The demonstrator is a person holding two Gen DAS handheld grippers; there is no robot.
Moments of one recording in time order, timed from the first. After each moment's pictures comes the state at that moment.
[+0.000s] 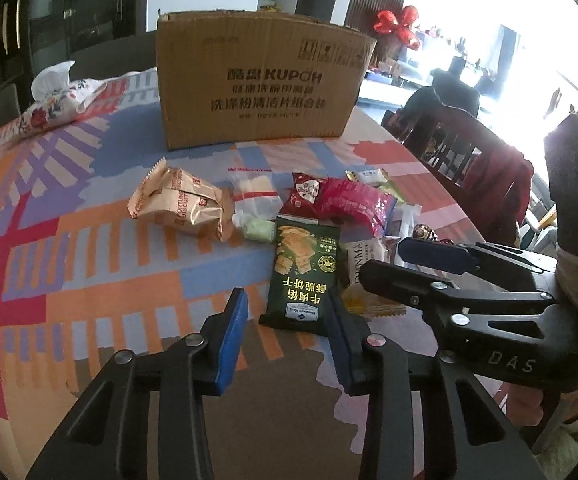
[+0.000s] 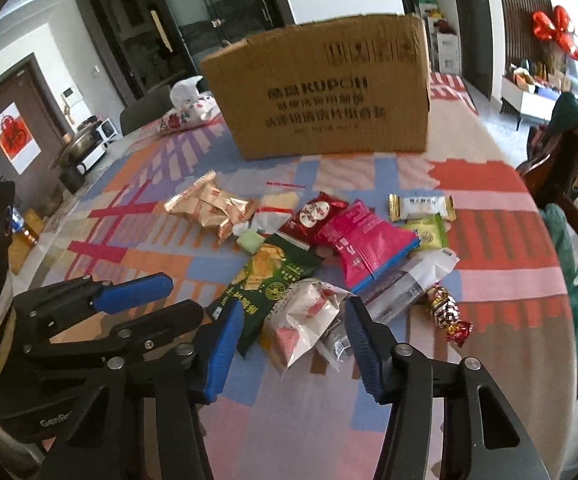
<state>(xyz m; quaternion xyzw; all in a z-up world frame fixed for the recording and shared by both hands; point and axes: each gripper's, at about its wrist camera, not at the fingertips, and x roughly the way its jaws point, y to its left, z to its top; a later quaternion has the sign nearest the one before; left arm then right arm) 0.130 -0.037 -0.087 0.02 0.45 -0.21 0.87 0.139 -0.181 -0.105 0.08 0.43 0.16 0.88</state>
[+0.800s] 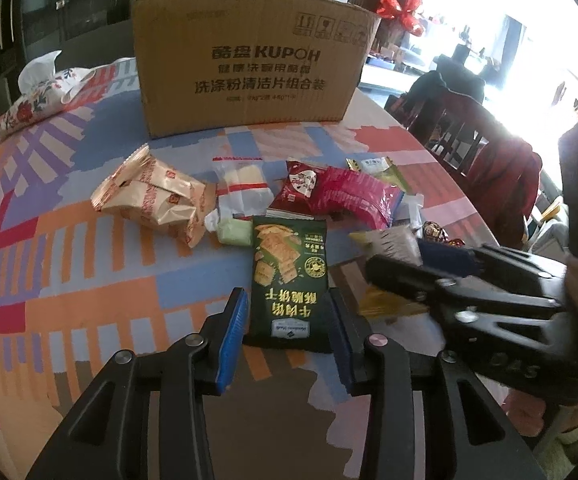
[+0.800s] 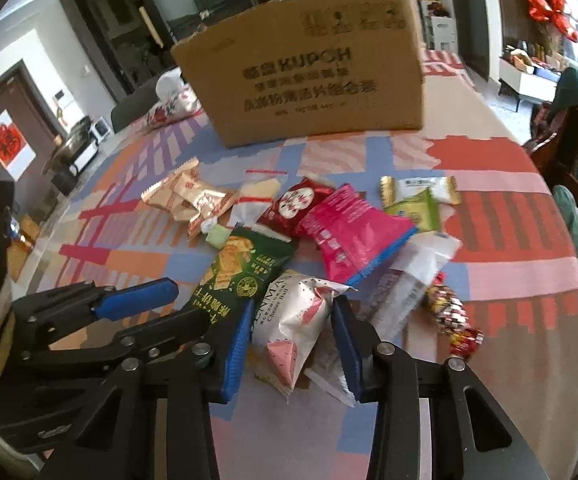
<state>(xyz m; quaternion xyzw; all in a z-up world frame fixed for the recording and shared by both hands) 0.147 -0.058 -0.101 0.03 0.47 -0.21 0.86 0.149 -0.194 -0.116 0.10 0.45 0.14 0.88</state>
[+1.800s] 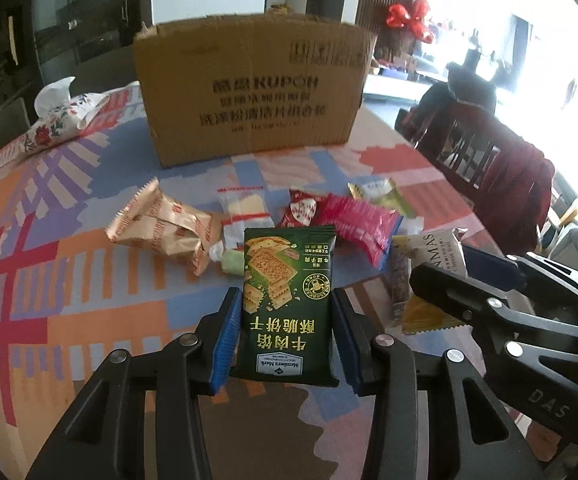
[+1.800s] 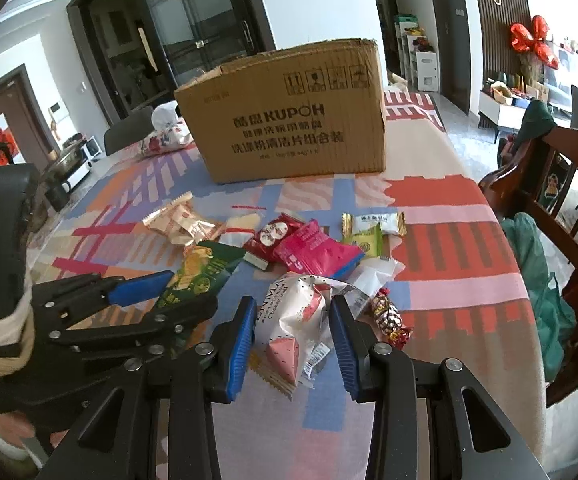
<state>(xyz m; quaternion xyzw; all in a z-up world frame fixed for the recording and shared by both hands) 0.142 -0.068 -0.078 0.04 0.44 -0.18 0.88 0.125 -0.208 -0.087 0.07 0.39 0.11 0.91</state>
